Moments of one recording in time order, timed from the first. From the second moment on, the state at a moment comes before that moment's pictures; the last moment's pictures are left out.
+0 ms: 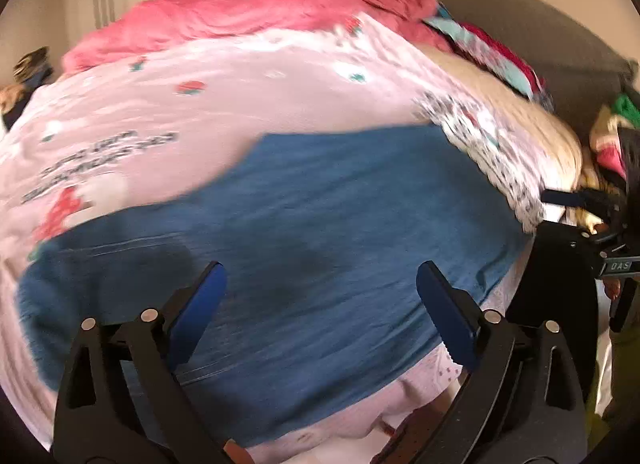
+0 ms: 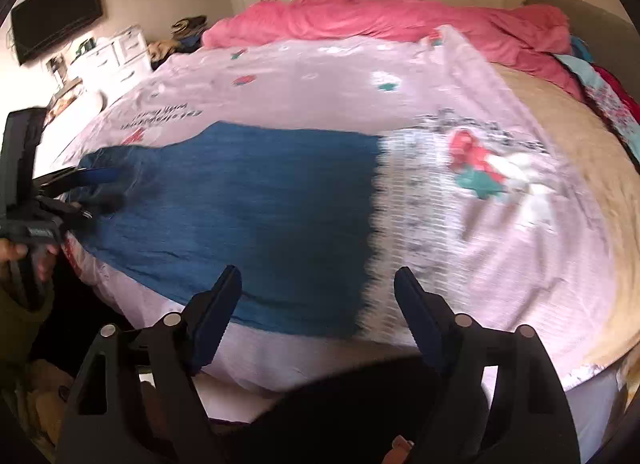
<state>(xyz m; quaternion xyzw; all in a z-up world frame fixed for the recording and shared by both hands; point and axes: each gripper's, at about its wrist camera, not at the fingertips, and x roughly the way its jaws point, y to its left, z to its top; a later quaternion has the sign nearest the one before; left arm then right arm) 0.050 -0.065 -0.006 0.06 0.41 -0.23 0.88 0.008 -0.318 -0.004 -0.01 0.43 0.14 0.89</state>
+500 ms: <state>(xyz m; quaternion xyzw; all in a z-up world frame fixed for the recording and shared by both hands) 0.043 -0.062 -0.047 0.06 0.44 -0.23 0.87 0.015 -0.301 -0.022 0.05 0.44 0.14 0.88</state>
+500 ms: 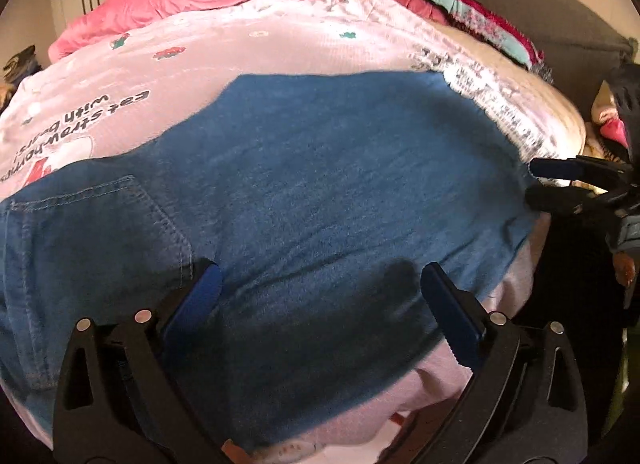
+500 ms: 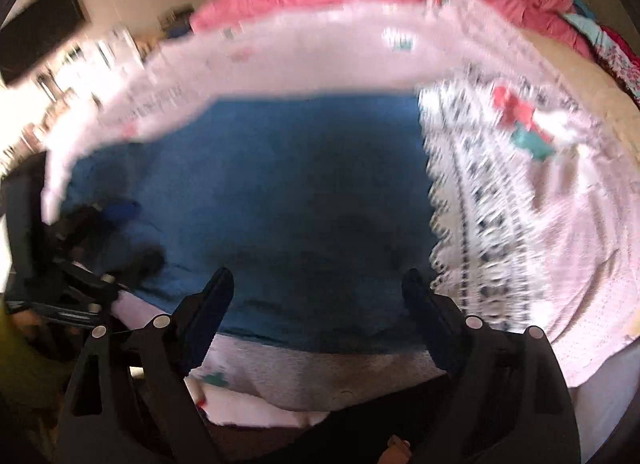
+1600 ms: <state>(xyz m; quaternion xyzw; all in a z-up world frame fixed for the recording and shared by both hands) 0.125 -0.205 0.028 0.14 0.41 -0.33 0.83 0.004 -0.401 -0.029 0.18 0.43 0.06 0.88</state>
